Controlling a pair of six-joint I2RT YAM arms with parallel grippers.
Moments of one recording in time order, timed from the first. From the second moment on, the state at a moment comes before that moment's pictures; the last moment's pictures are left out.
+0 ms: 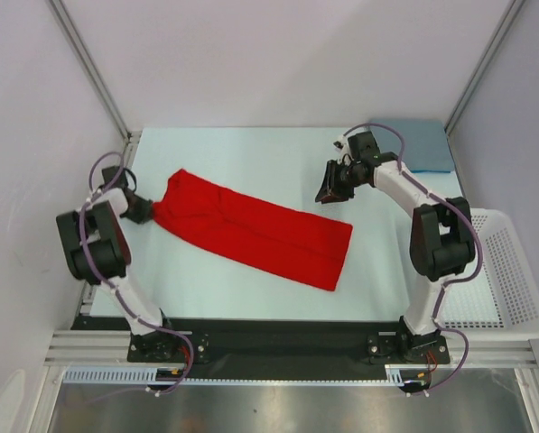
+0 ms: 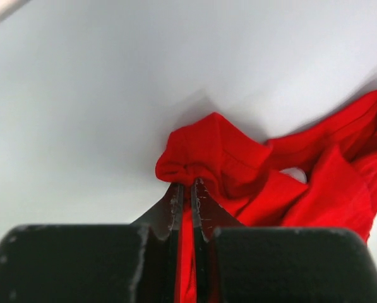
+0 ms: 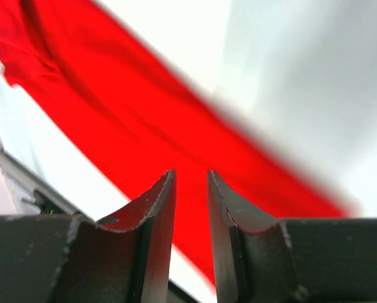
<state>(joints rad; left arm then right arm) 0.34 1.85 1.15 -0.37 0.00 -0.76 0.28 1.87 1.46 -0.59 -0.48 0.37</state>
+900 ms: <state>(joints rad) 0.18 1.93 1.50 -0.33 -0.10 -0.53 0.24 2.08 1.43 -0.55 -0.67 0.26</state>
